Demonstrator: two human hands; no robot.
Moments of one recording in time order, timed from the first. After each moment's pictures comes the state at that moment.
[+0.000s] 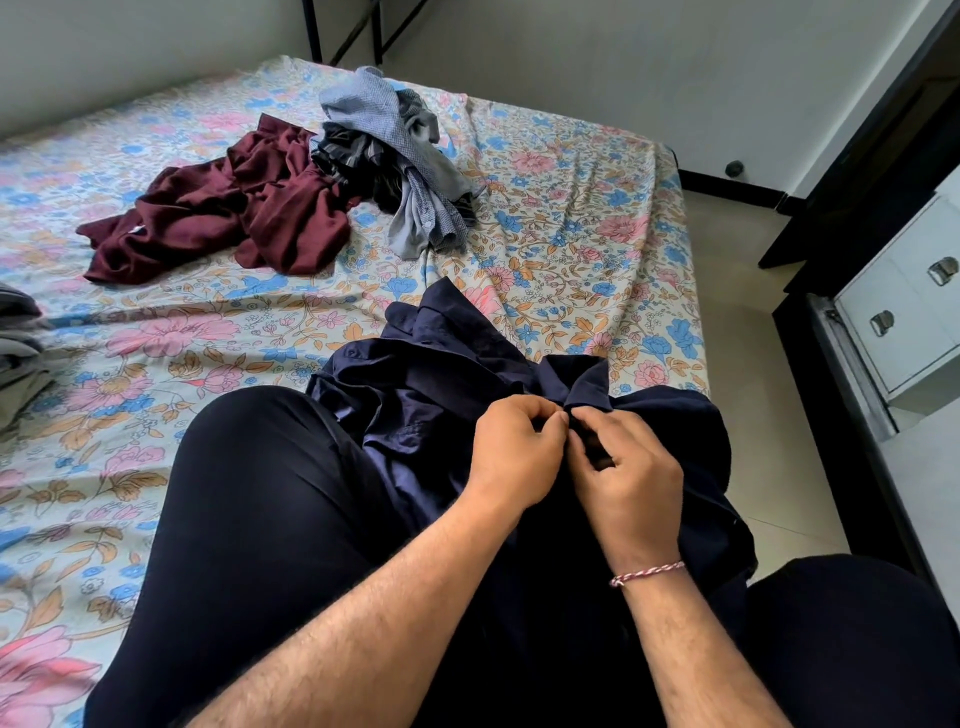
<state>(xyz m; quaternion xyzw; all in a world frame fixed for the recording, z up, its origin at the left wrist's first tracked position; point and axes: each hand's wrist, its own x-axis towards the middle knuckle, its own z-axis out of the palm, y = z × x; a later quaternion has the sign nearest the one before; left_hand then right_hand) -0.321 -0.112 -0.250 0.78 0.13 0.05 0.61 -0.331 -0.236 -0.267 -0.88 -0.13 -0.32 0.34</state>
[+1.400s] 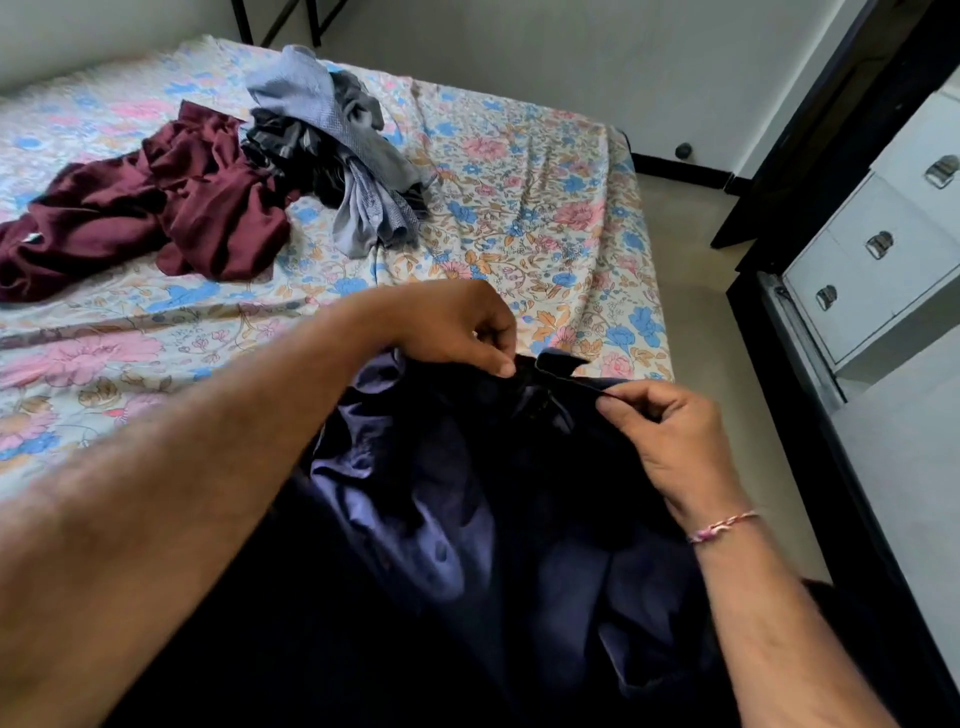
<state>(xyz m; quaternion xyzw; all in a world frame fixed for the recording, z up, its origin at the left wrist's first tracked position) -0.199 -0.022 -0.161 0.89 -0.35 -0.15 0.26 -0.280 -0.299 -0.238 -0.82 0.00 -0.10 0.56</state>
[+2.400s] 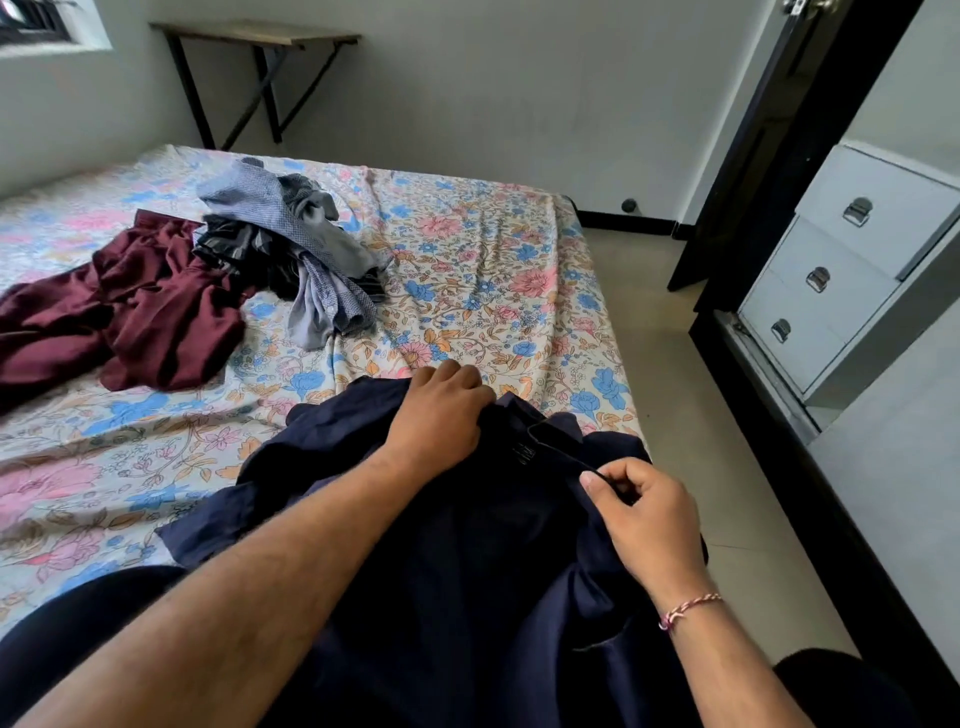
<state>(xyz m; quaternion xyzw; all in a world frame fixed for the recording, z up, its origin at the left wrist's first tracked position) -0.141 -0.077 -0.256 0.96 -0.21 0.15 0.06 -0.262 -0.315 -0.259 -0.88 0.09 -0.17 0.43</state>
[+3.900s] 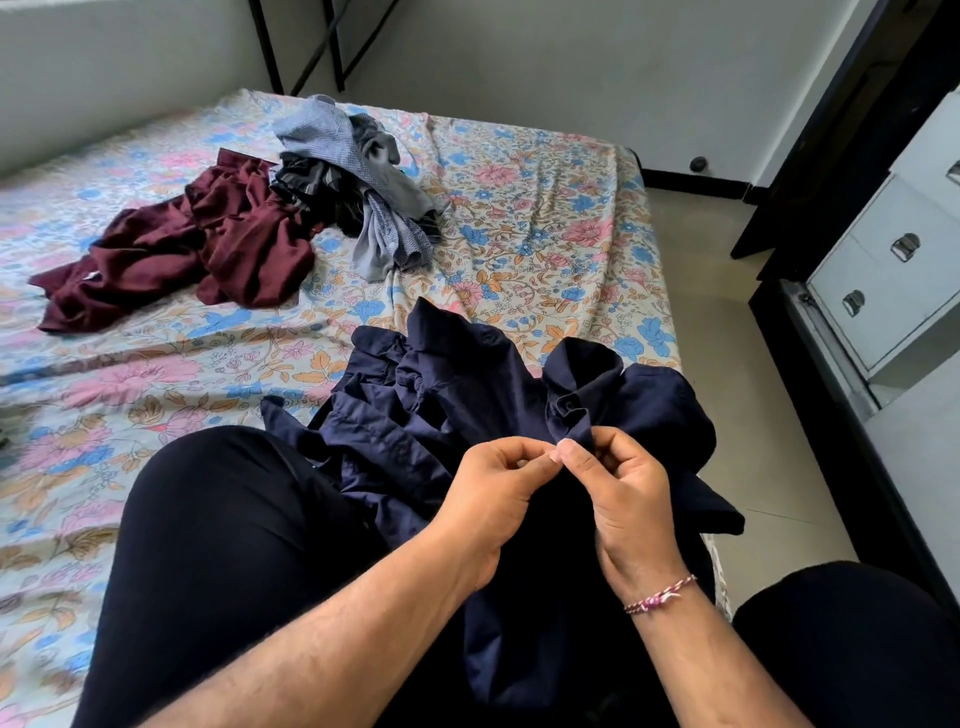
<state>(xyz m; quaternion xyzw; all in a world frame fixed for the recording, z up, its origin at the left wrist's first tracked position) -0.348 -0.119 -0.238 0.59 0.13 -0.13 0.78 -0.333 -0.253 -0.265 -0.63 0.05 -0.03 0.77</state>
